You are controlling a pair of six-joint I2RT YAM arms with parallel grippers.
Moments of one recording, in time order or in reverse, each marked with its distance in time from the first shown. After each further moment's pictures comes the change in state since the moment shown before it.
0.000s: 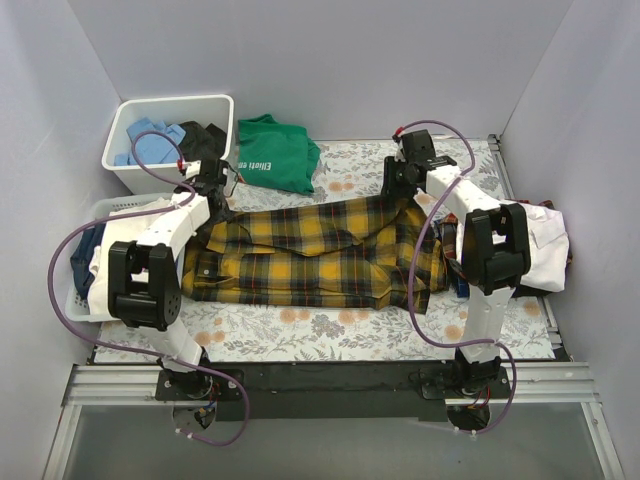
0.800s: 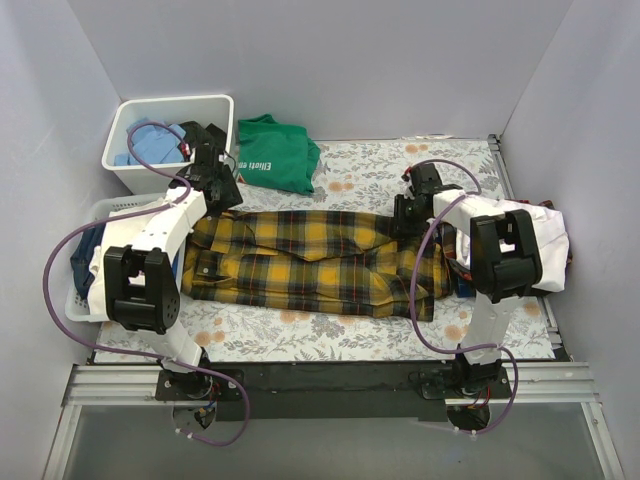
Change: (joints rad) left arm 0.000 -0.034 0.098 0.039 0.248 0.023; right arm -0.040 -0.083 -0.329 0.004 -0.048 0.022
